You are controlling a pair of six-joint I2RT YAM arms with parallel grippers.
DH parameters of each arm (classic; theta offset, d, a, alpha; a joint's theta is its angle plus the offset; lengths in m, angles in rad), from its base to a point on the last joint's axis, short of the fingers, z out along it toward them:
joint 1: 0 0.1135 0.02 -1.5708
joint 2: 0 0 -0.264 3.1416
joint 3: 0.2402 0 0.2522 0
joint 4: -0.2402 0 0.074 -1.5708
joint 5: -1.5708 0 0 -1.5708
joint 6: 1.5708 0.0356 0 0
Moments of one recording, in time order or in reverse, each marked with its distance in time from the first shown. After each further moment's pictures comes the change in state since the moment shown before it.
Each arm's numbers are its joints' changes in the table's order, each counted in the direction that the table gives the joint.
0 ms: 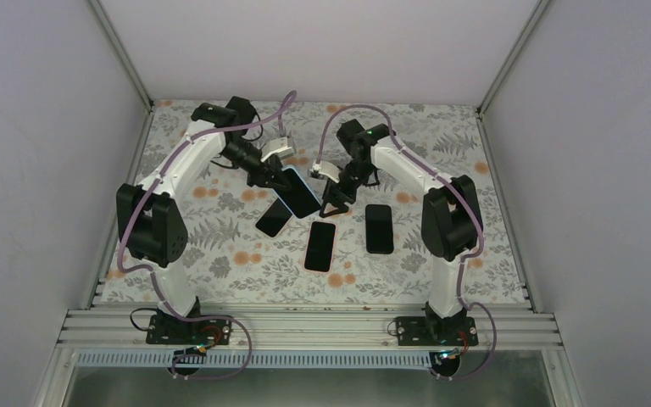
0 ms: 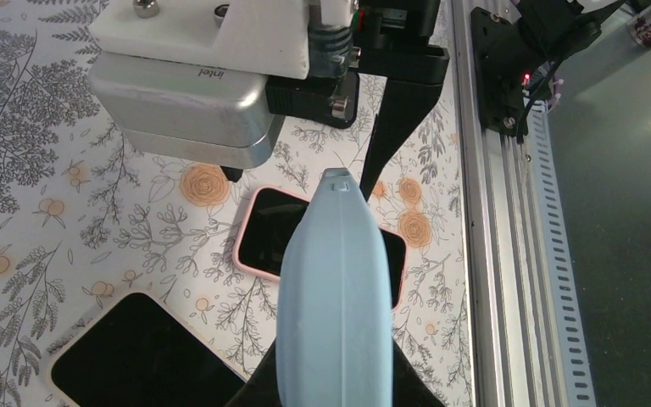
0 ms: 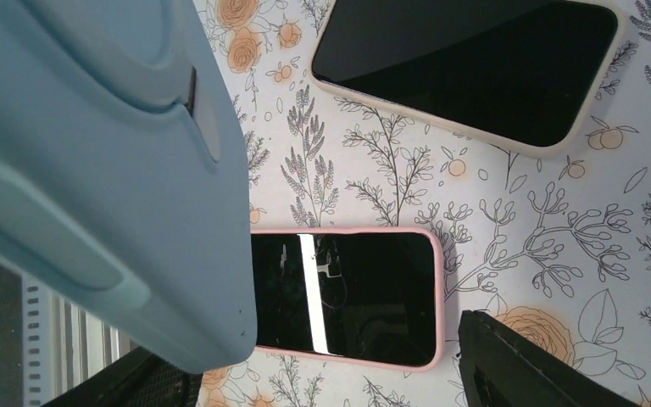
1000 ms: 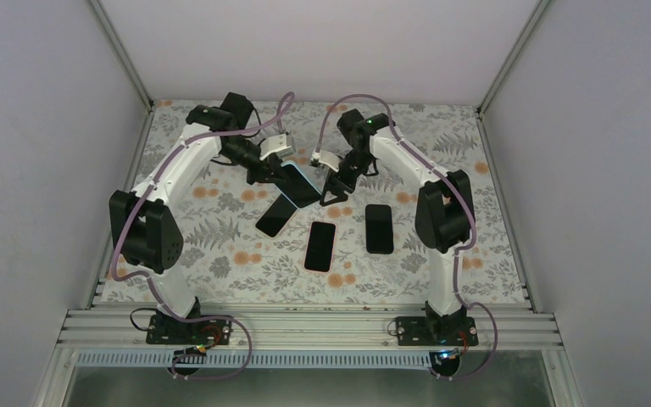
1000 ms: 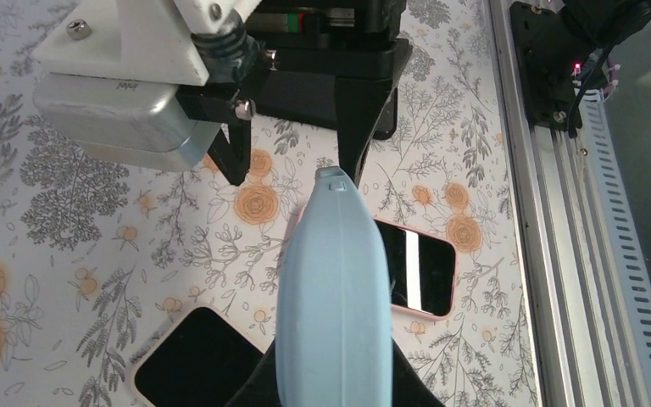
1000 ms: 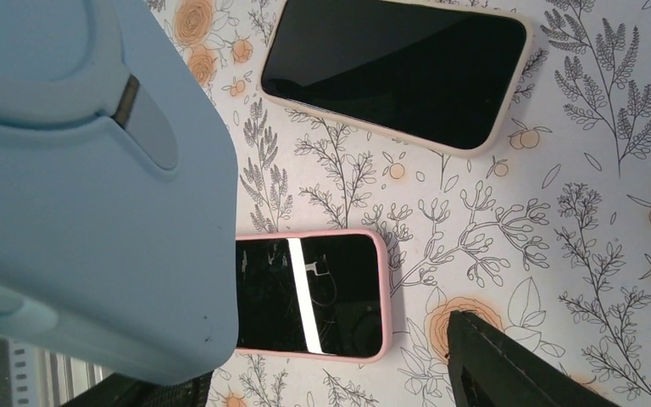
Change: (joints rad) left arm -0.002 -0.047 -0.035 0.105 0.032 0.018; right arm -0.028 0.088 0.152 -0.058 -0.035 0.027
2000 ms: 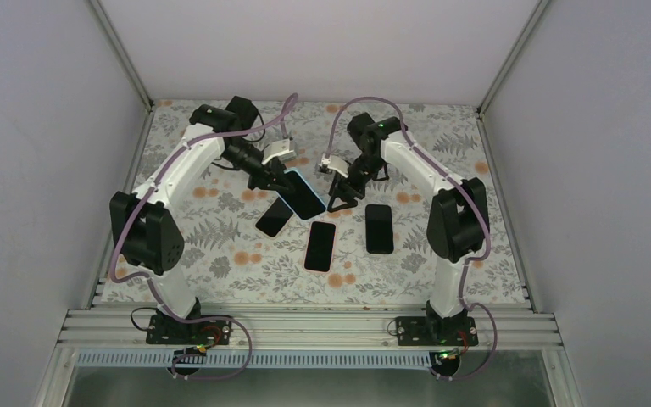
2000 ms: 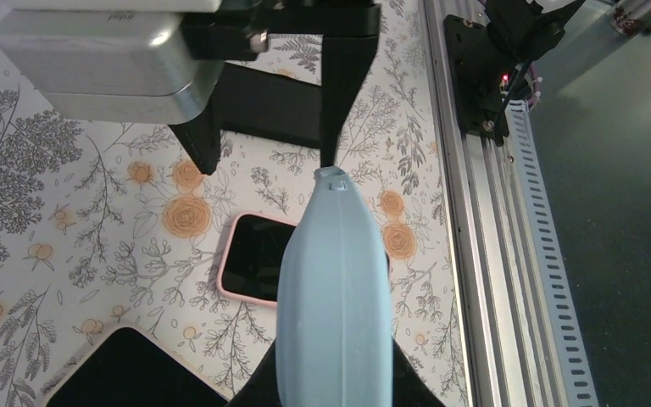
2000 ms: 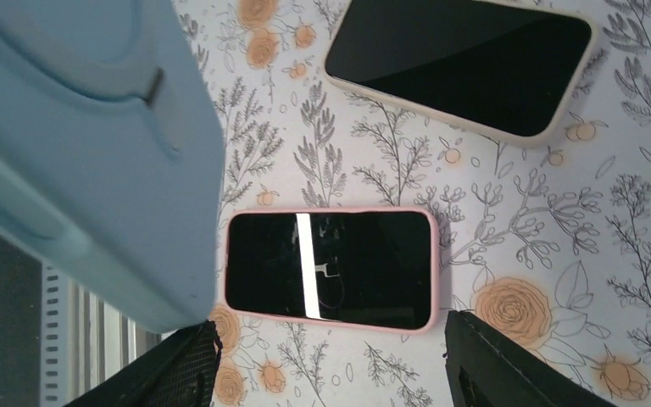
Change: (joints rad) left arm -0.032 -0.012 0.018 -0.102 -0.055 0.011; right arm -0.023 -0.116 -0.114 -0.036 0.047 -0.108
